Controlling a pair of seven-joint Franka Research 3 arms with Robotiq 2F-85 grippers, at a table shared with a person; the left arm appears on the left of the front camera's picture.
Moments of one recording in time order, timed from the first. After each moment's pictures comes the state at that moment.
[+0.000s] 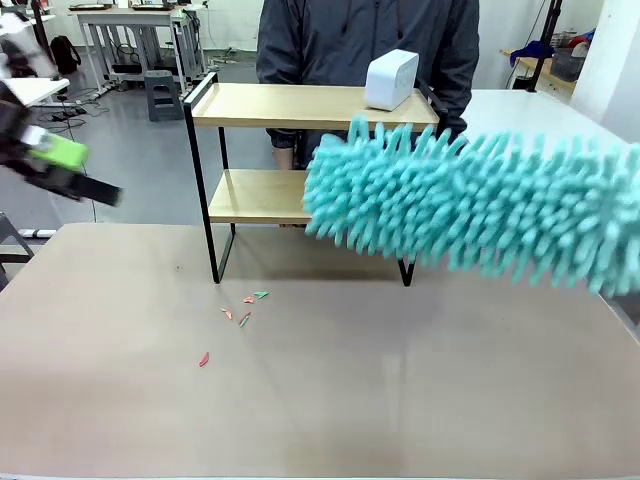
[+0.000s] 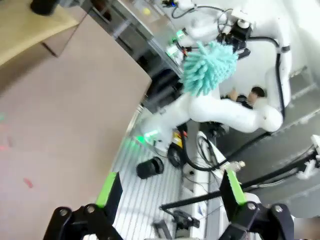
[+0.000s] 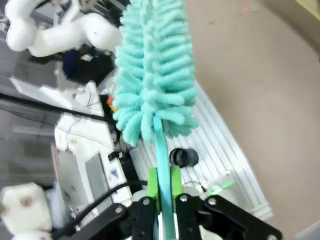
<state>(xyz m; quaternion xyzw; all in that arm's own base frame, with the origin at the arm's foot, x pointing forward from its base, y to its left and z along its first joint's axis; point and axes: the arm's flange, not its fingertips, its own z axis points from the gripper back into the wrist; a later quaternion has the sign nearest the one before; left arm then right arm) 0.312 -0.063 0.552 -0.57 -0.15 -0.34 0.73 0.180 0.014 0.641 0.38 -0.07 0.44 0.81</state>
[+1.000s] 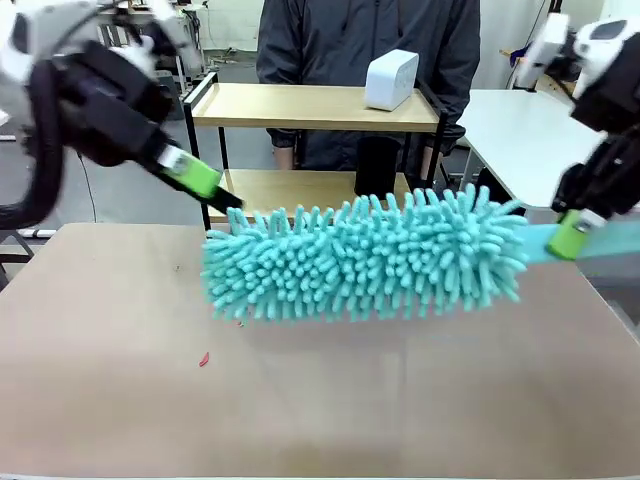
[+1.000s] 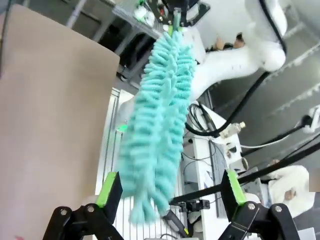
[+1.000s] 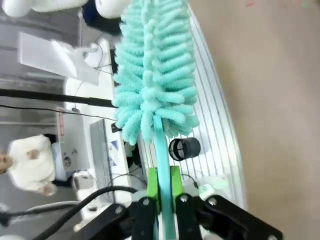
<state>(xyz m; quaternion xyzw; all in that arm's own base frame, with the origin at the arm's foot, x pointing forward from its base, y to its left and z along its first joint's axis) 0.308 -0.204 0.568 -0.55 -0.11 -0.48 0.68 0.285 0.115 0.604 0.38 0.04 0.53 0.76</state>
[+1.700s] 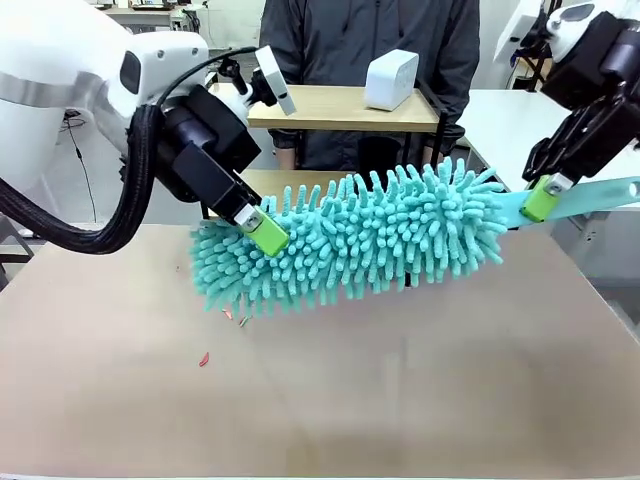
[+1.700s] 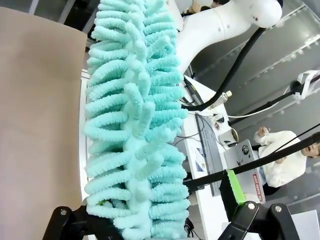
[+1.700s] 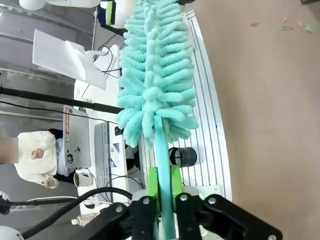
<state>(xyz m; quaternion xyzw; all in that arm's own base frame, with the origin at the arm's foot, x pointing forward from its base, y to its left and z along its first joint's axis) 0.300 -0.278 0.540 -0.54 -0.03 -0.55 0.63 0.327 0.117 0.606 0.41 0.03 0.55 0.73</state>
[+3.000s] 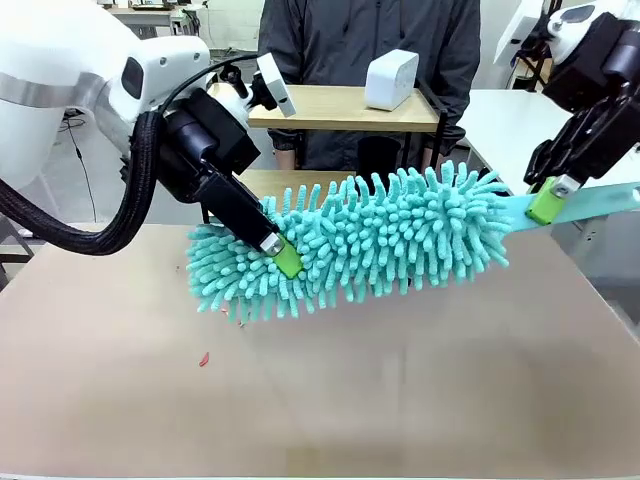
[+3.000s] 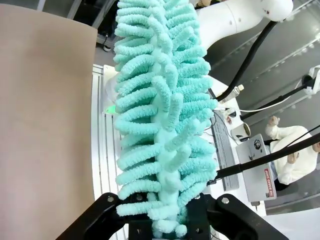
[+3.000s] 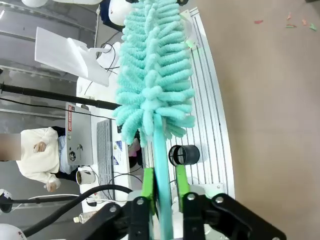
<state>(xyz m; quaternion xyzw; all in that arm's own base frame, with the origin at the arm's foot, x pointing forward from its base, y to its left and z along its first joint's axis) 0.303 -0.275 0.538 -0.52 -0.04 -0.57 0.64 0.324 0.115 0.606 0.41 0.04 0.55 0.73</state>
